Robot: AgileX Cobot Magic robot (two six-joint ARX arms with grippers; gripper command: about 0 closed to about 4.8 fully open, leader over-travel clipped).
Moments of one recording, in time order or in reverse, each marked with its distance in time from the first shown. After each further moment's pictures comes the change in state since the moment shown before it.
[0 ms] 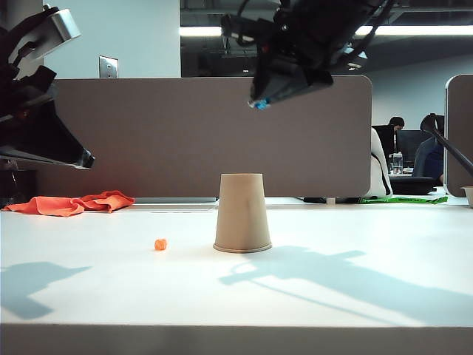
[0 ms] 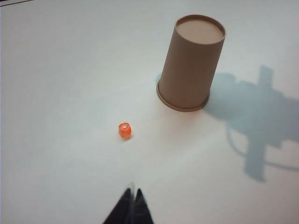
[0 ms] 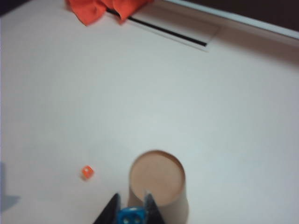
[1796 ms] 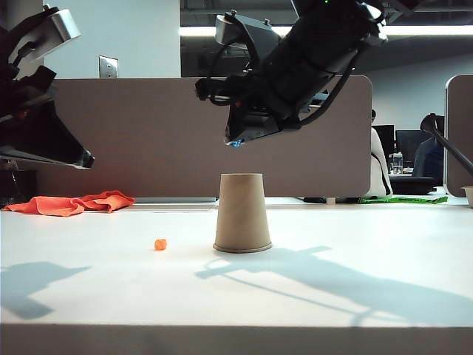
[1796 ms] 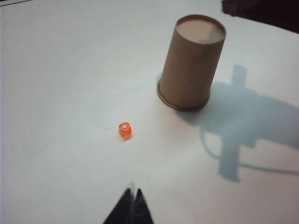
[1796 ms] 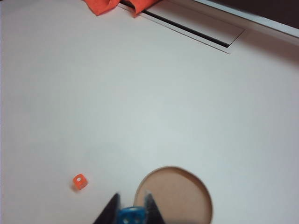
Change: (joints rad) left arm 0.000 0.000 0.000 0.000 0.000 0.000; right arm -0.003 0.198 0.000 0.211 -0.034 -0.079
